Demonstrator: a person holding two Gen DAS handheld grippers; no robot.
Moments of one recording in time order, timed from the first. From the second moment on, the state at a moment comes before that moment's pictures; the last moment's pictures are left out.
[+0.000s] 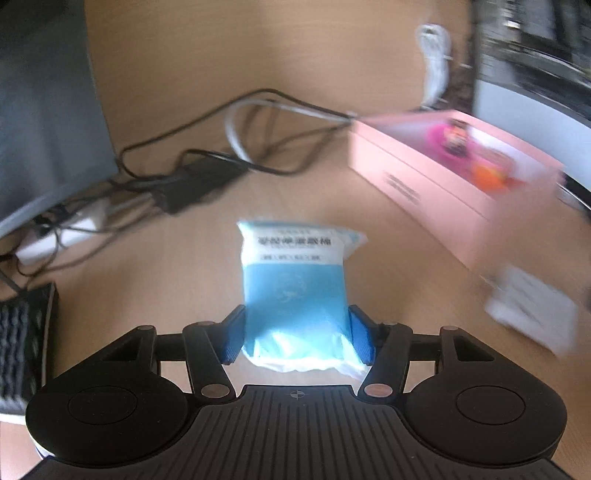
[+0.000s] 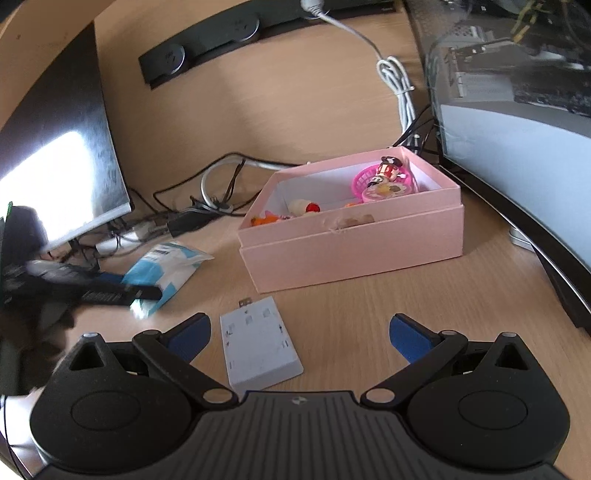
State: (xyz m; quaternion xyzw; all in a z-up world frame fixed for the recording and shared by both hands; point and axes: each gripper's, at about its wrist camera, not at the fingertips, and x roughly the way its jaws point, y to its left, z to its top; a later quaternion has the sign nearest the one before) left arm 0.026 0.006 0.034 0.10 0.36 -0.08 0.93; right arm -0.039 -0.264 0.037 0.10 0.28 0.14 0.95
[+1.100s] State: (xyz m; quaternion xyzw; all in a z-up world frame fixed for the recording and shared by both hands) left arm -0.058 0.003 0.034 0.06 0.37 -0.11 0.92; right arm 0.000 -0.174 0.038 -0.06 0.37 0.15 0.91
